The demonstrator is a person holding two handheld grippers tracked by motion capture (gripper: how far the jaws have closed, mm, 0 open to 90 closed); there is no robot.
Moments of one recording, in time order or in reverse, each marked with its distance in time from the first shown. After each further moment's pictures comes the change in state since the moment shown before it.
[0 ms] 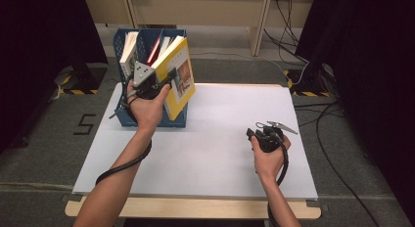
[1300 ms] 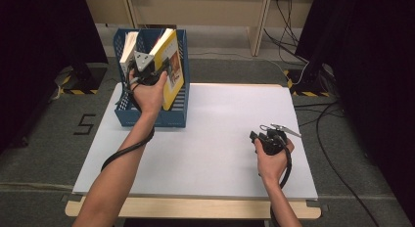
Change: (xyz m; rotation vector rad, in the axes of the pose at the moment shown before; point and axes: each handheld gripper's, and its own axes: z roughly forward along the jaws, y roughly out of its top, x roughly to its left) left arm 0.025 0.000 0.041 0.037 0.167 0.008; right arm -0.012 -0.006 -0.003 0.016 -0.015 0.030
